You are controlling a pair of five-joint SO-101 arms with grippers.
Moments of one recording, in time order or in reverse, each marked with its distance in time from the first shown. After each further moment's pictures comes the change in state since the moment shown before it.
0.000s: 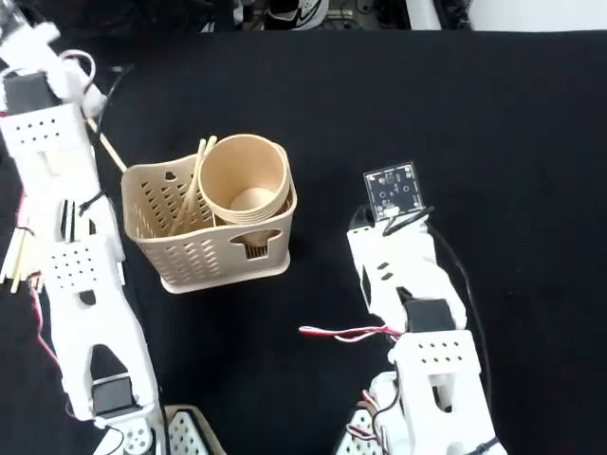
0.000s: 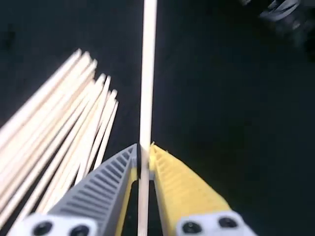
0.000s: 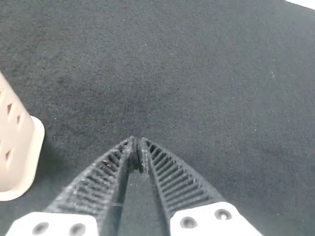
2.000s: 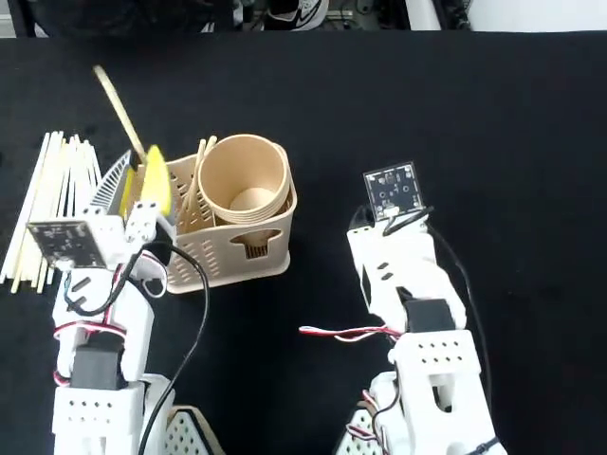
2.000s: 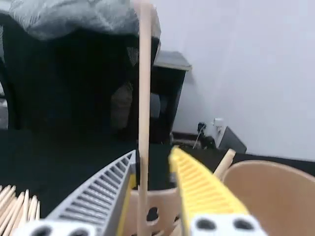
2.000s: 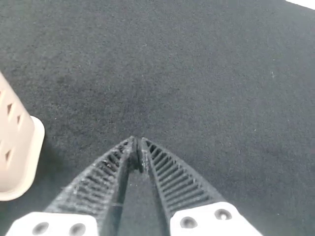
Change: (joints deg) left arm 17.1 -140.1 169.4 -82.0 -14.6; right arm 0.0 0.0 0.0 0.0 0.0
